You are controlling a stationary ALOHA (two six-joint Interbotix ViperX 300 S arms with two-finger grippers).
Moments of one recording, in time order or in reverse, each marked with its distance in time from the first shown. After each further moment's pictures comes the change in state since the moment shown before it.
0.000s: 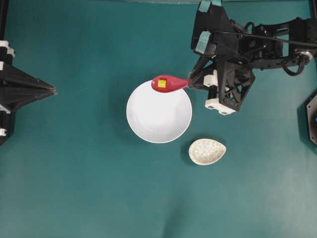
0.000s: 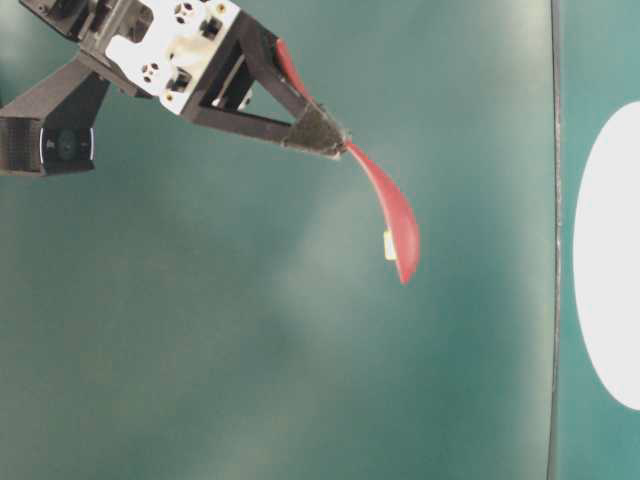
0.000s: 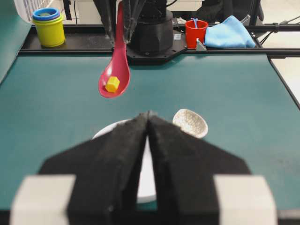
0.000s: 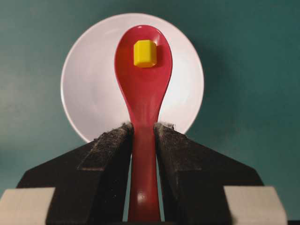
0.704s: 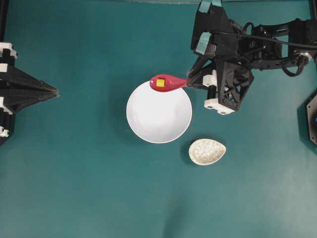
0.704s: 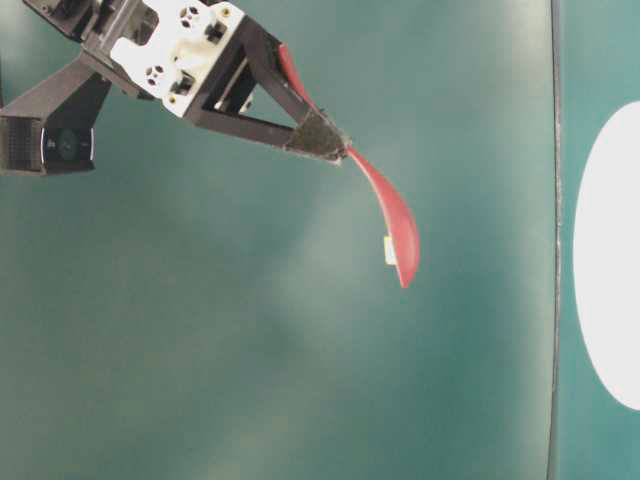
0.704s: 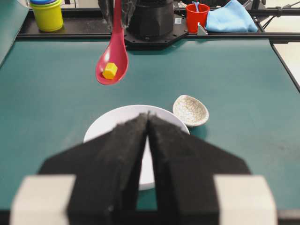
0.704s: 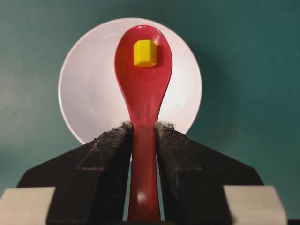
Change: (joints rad) left arm 0.000 0.012 -0.002 0.000 0.028 0.000; right arm 0.000 0.000 0.011 -0.005 -0.017 -0.005
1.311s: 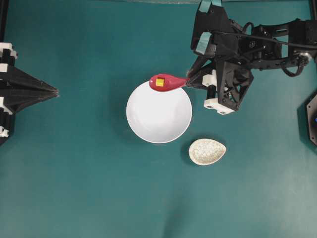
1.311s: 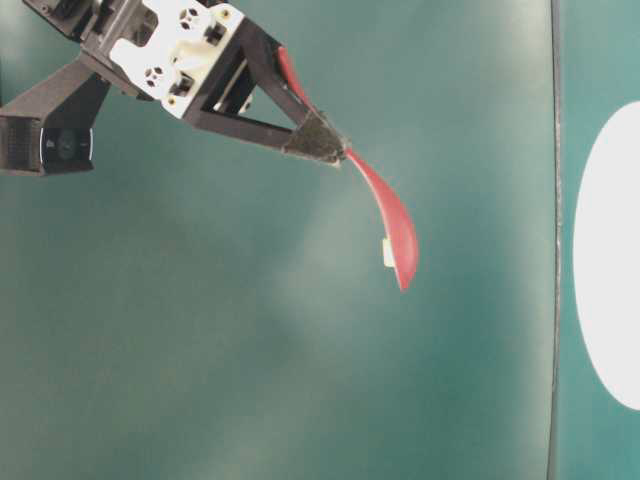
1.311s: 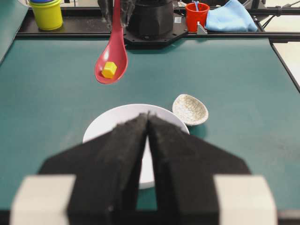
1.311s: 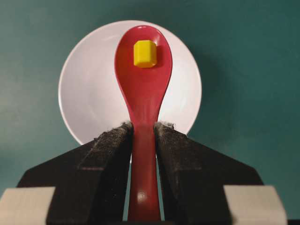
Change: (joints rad) left arm -0.002 0.000 0.000 0.000 0.005 -0.009; right arm 0.002 0.000 0.000 -0.002 -0.008 0.000
